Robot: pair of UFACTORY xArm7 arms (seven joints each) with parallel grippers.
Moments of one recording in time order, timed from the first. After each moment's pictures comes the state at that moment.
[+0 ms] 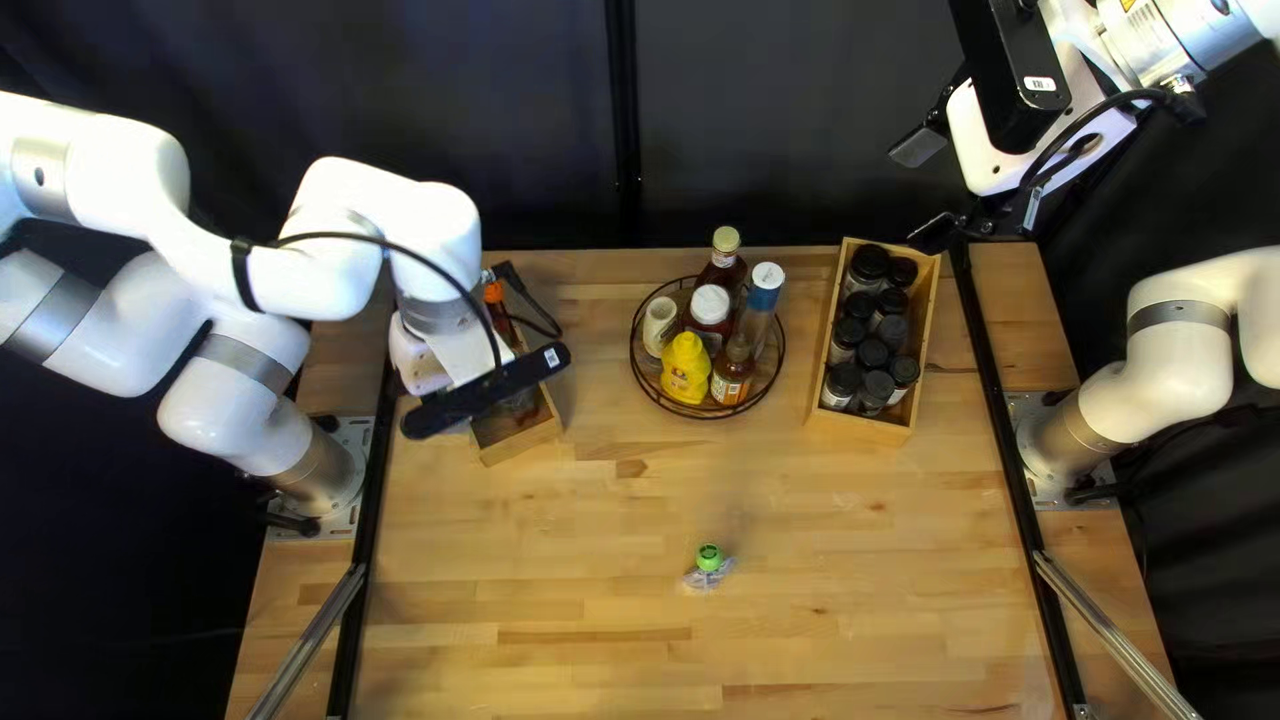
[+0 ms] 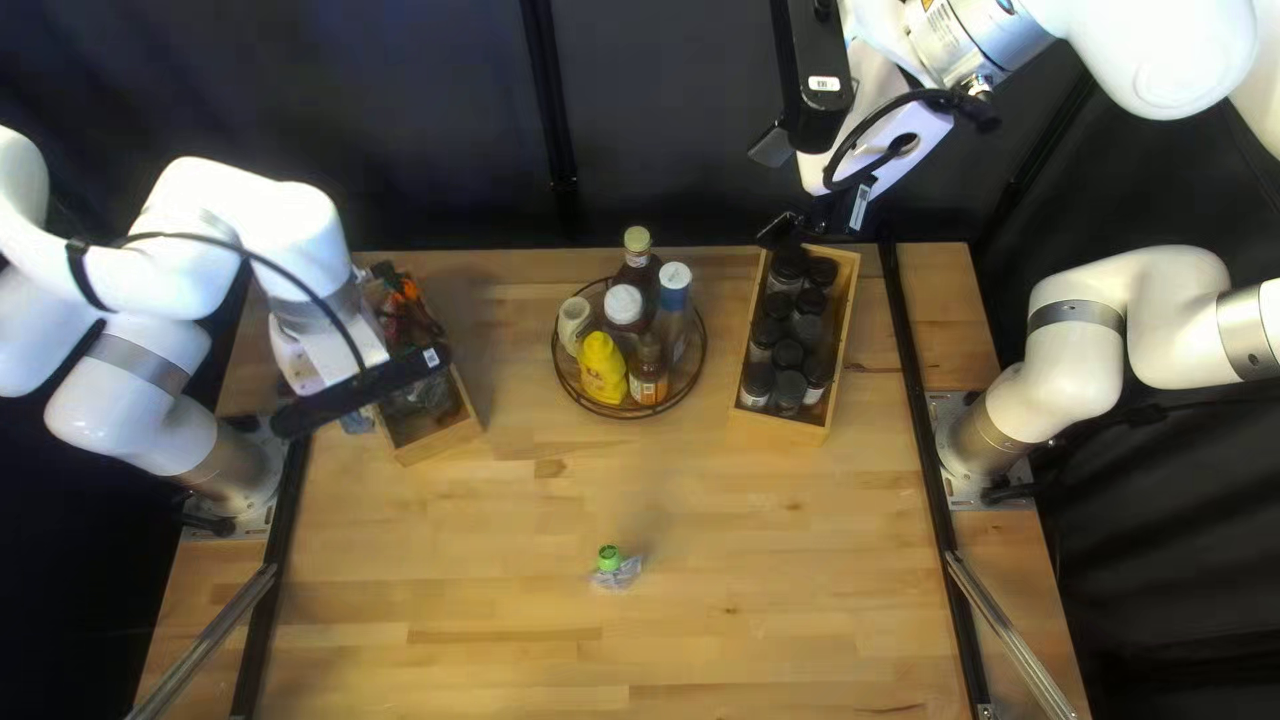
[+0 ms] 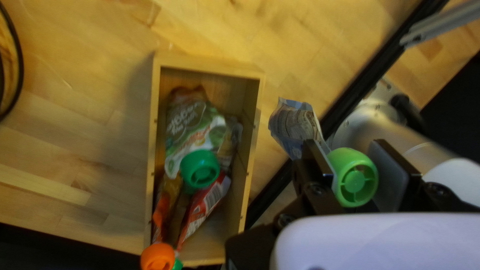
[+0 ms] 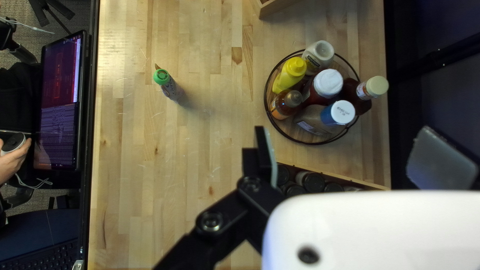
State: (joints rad) left arm -0.35 -0.59 0.50 0.72 0.18 1.52 1.00; right arm 2.83 0.64 -3.05 1.20 0.18 1.27 -0.24
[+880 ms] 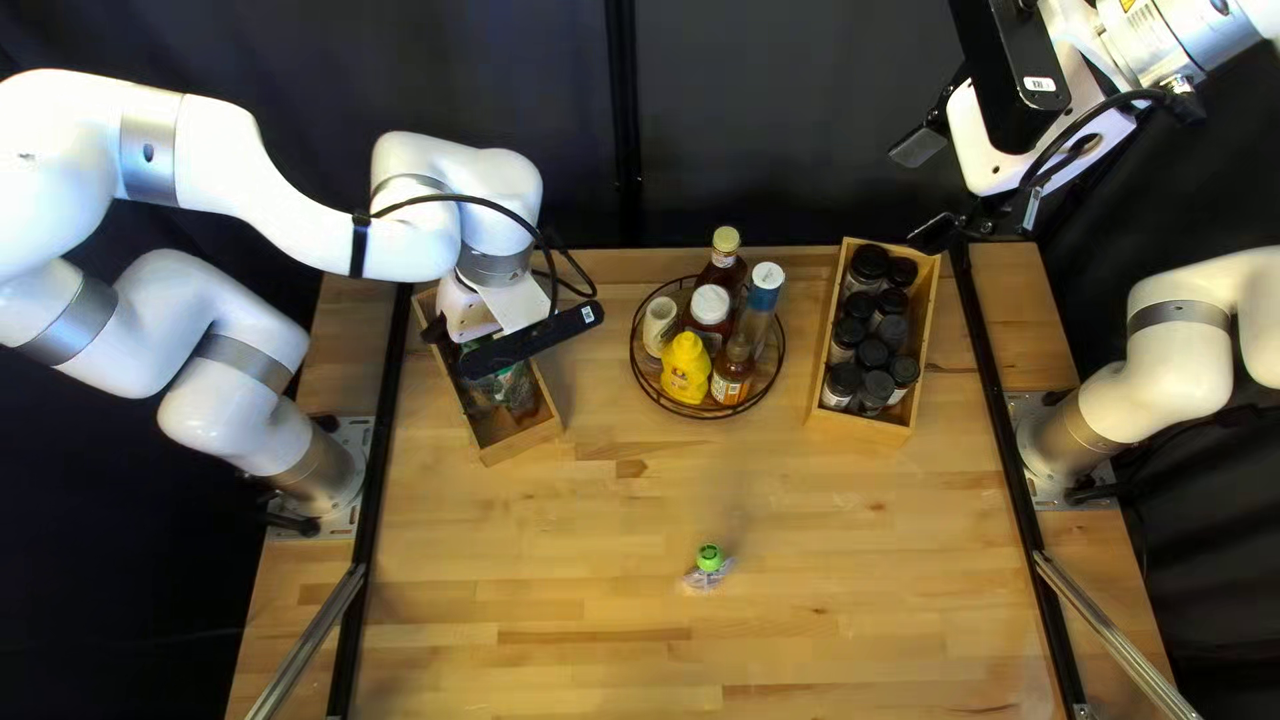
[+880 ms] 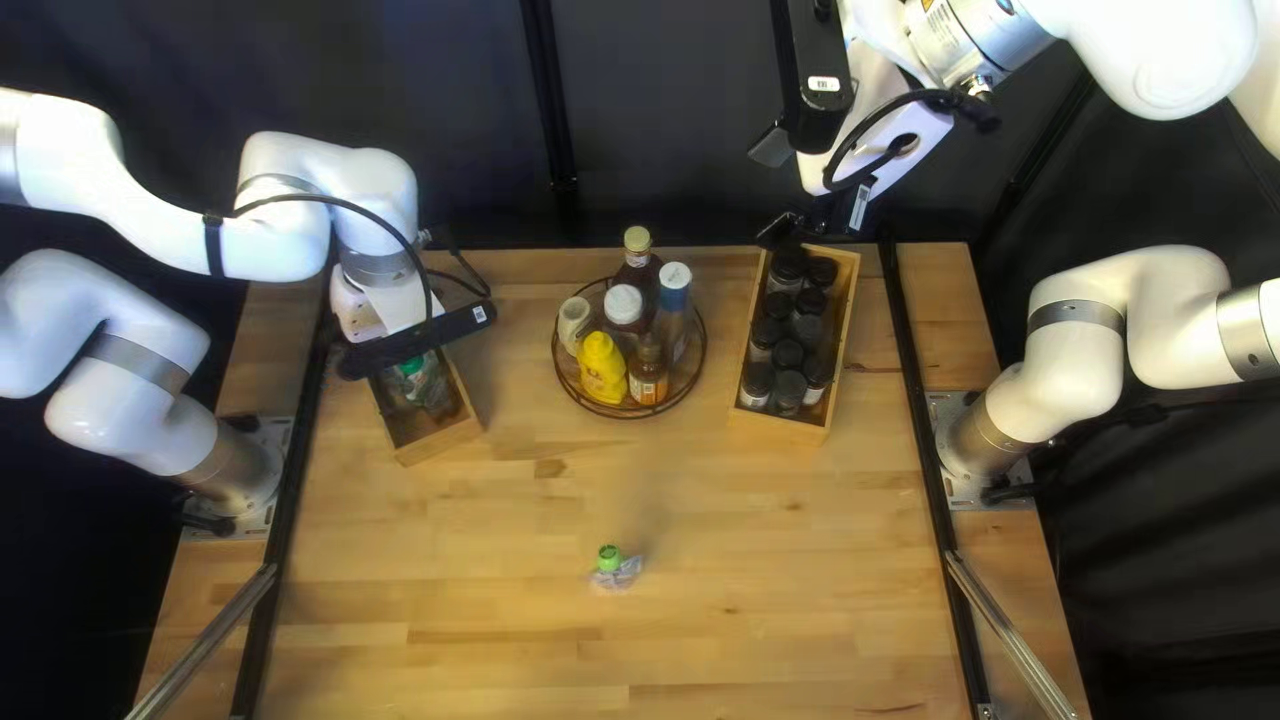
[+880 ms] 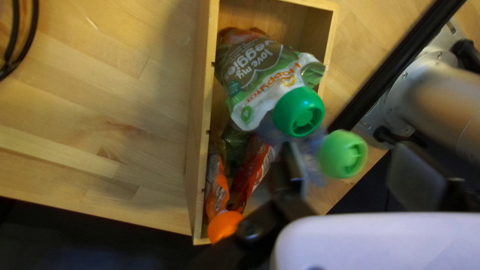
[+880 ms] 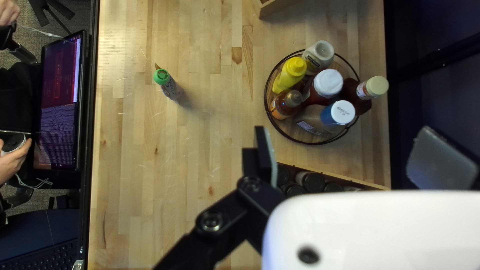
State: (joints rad) left arm -0.35 -0.46 0.53 0.76 0.19 1.42 0.95; right arm 2.83 0.64 -3.05 1.20 0.18 1.27 -0.24
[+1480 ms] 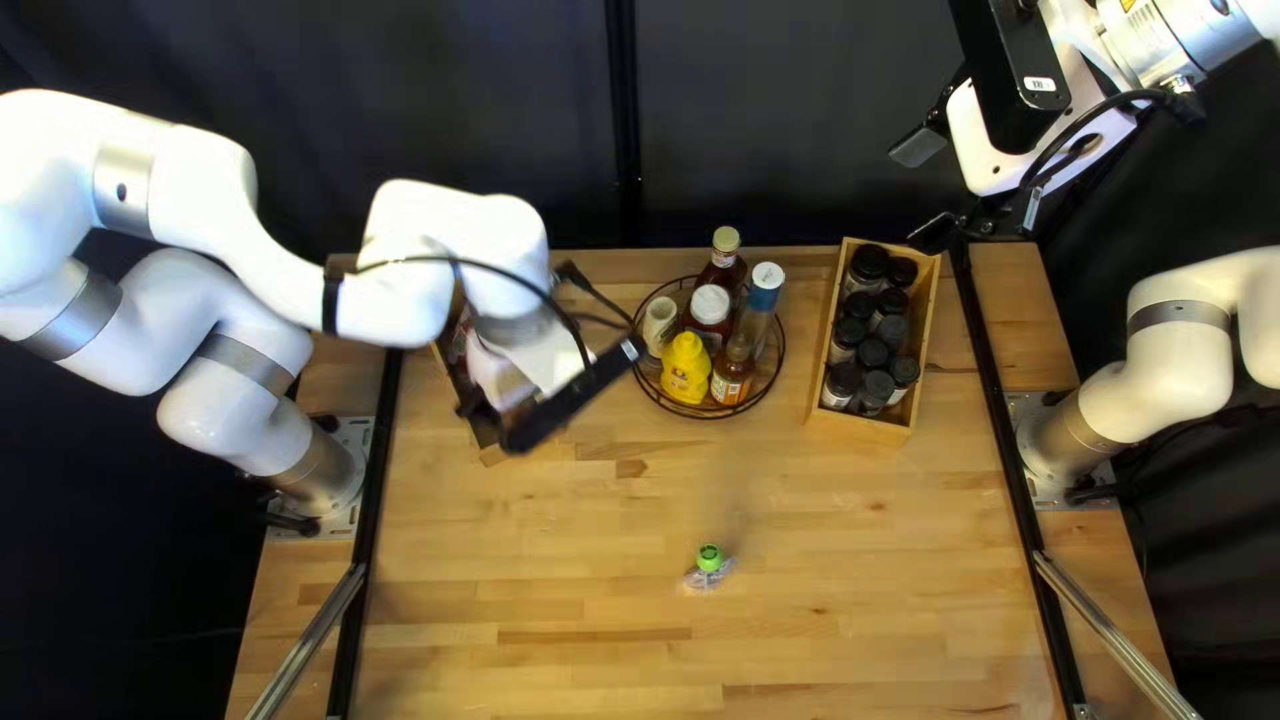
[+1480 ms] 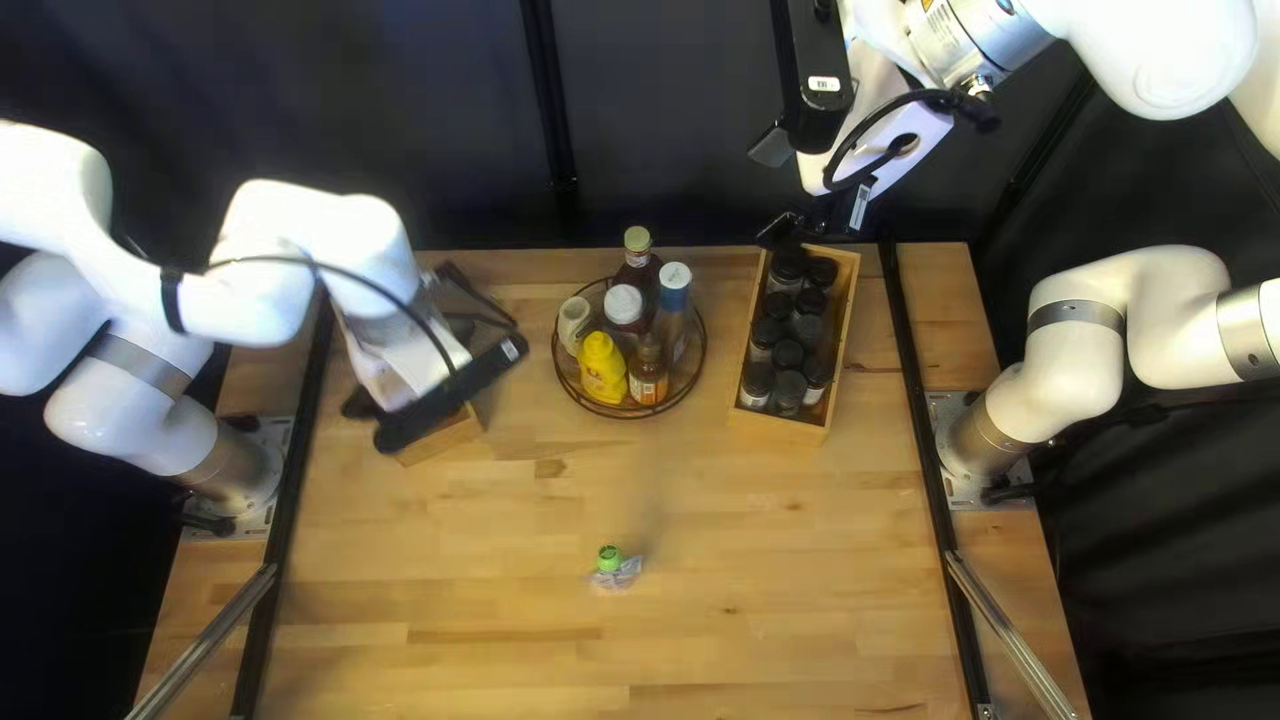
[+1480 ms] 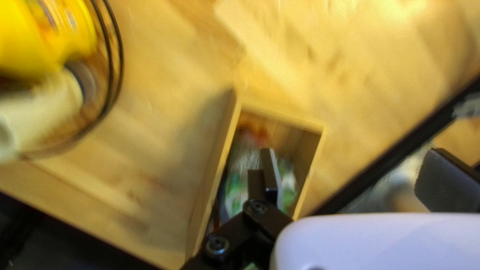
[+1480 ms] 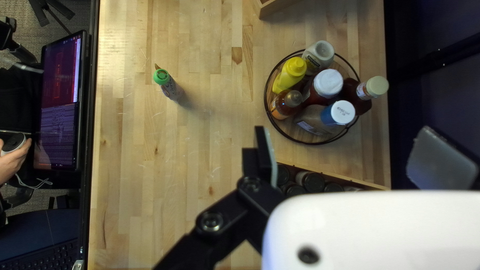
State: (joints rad) left arm -0.51 -0.31 0.37 0.82 -0.02 1.08 0.68; right arm 2.83 0.64 -3.05 1.20 0.18 1.27 -0.24
